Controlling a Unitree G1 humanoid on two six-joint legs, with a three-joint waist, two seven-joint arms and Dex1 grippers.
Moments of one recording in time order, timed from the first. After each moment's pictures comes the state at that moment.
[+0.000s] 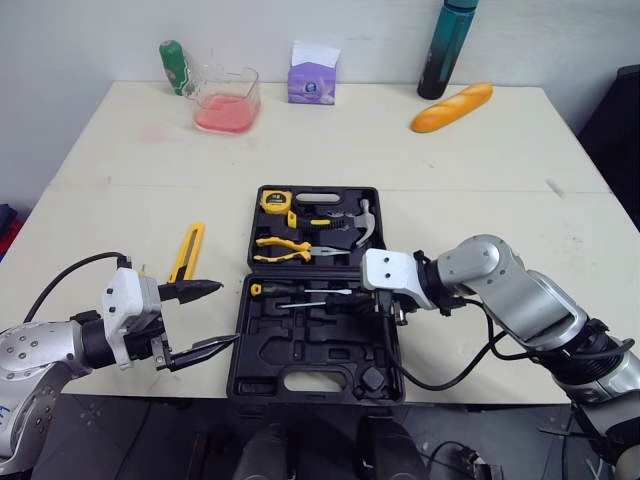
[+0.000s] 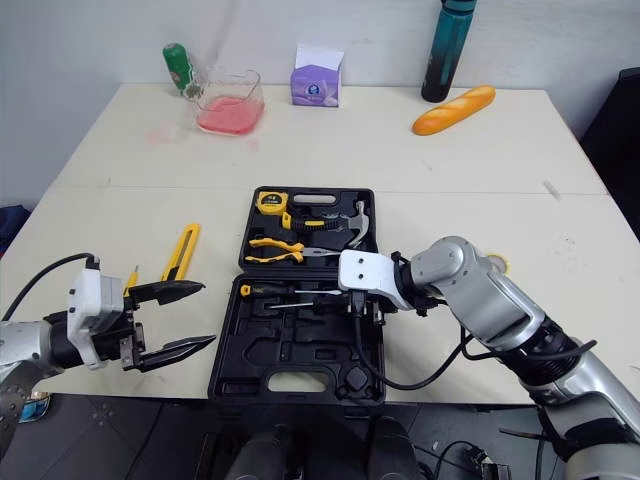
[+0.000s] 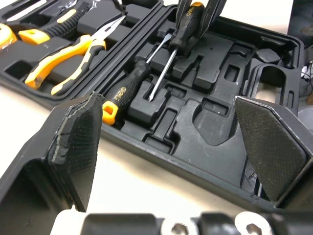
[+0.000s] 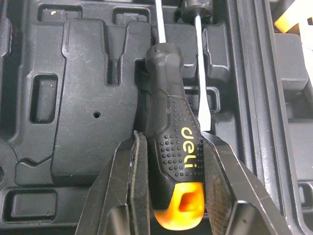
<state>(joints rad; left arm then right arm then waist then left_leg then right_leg) 0.15 0.83 0.38 -0.46 -0.62 0.37 -1.00 -0.72 -0.77 0.51 -0.33 0.11 0.72 1.12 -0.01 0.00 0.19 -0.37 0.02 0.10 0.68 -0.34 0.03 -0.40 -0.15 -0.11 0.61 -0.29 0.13</state>
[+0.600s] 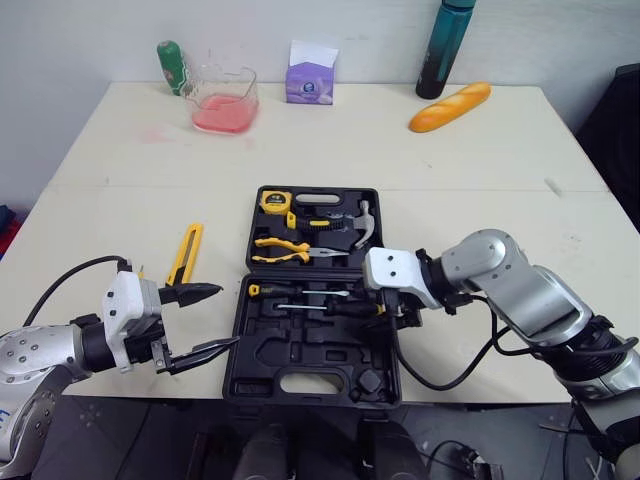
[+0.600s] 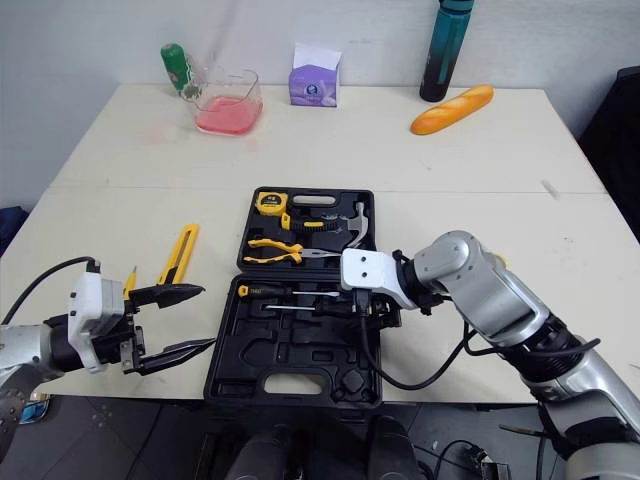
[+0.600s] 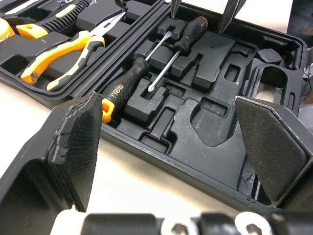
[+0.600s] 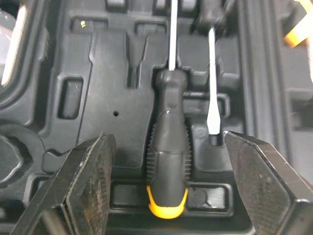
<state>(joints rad) 0.17 0.83 0.39 -0.46 -0.62 0.36 -0.99 -0.72 -0.78 0.42 -0.29 0.19 0.67 1.23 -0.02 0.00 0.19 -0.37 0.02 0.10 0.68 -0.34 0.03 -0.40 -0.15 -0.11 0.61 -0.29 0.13</state>
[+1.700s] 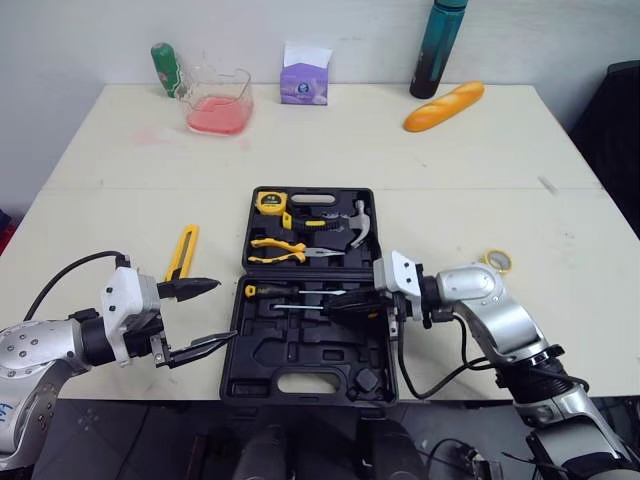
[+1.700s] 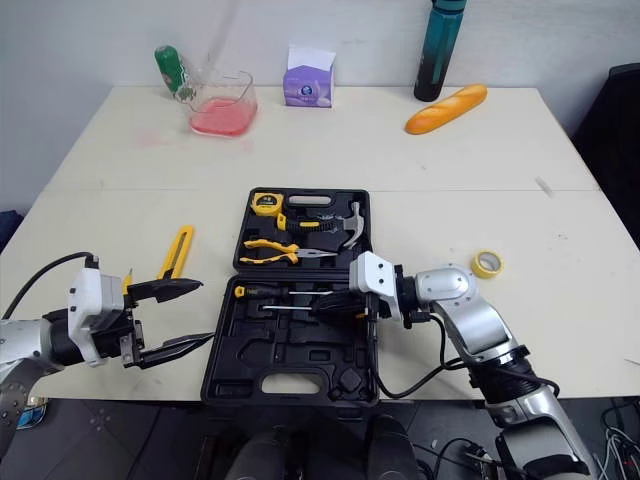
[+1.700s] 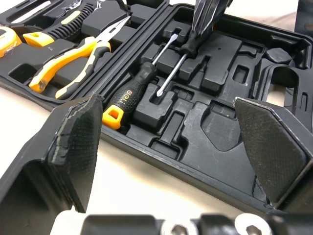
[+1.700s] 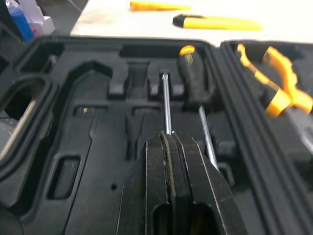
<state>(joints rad) 0.13 0.83 0.37 -0.42 -0.59 0.33 -1.01 -0.49 -0.52 0.28 0.01 0.24 0.15 1.21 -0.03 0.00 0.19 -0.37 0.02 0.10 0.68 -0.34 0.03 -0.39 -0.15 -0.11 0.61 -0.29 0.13</state>
